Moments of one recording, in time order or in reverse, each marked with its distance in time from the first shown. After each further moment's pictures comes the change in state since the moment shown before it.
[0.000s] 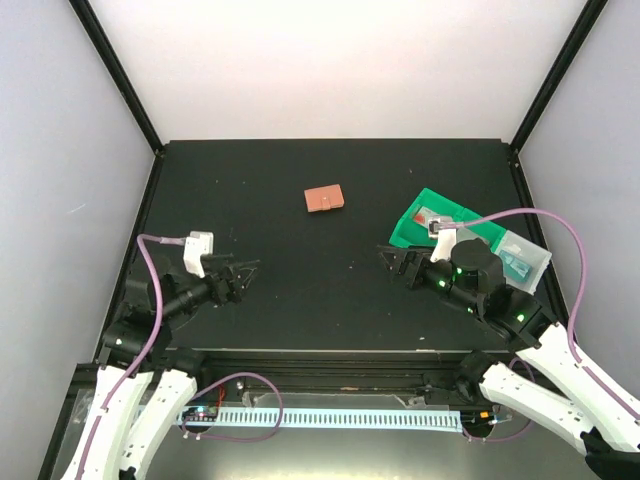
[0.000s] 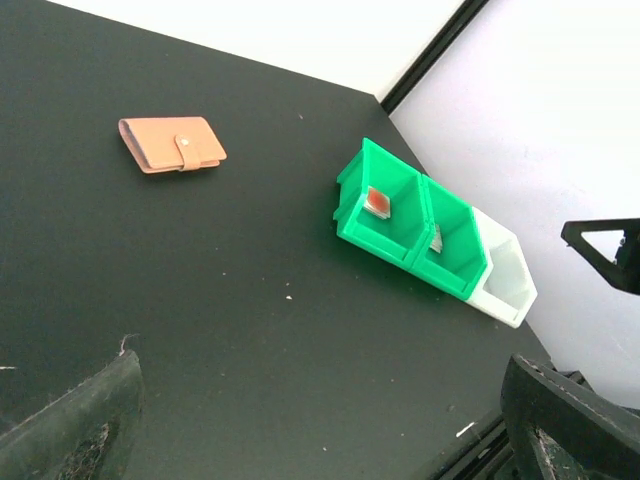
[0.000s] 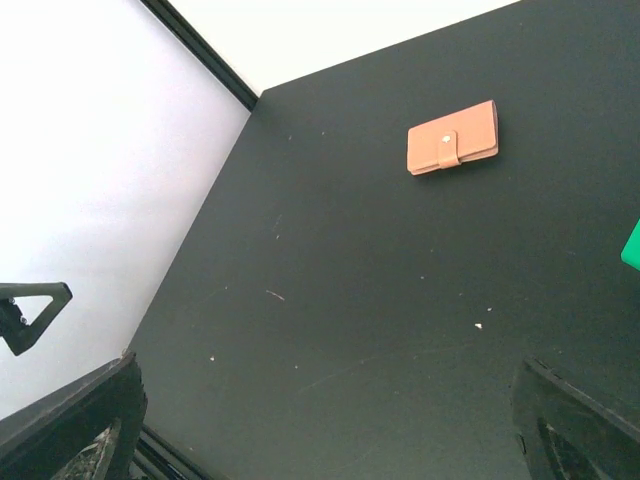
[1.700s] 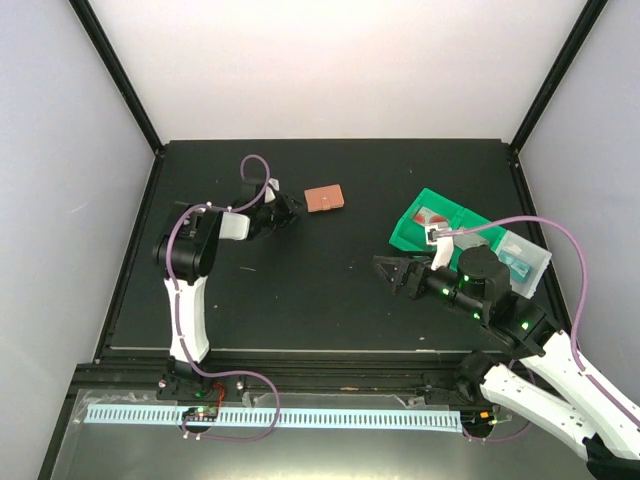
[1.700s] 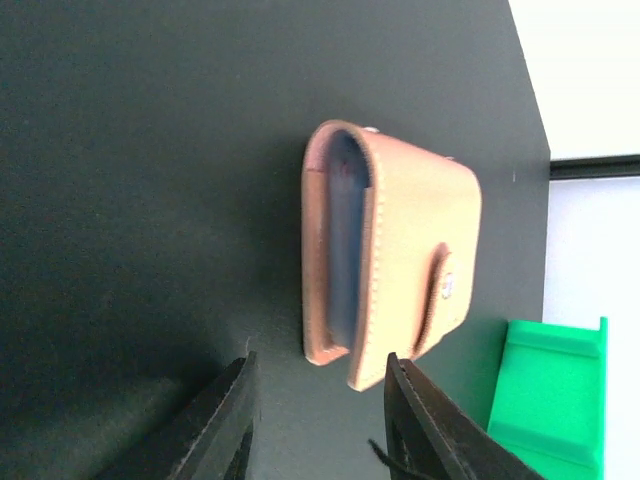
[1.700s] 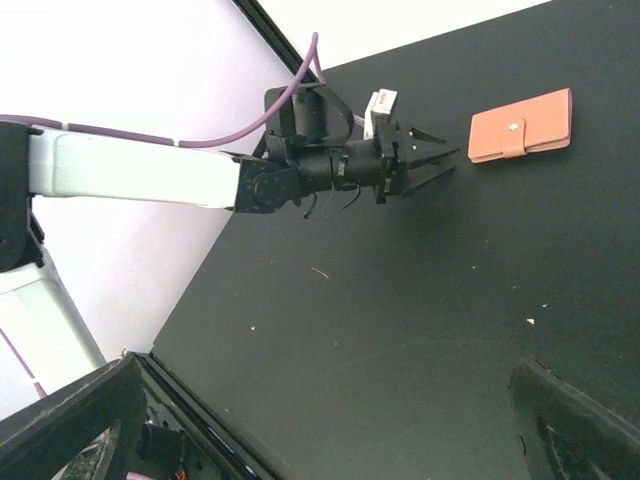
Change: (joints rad) left arm -0.001 1.688 0.409 1.007 0.041 -0.464; right arm 0.000 -0.057 -0.043 0.038 -0.125 -0.037
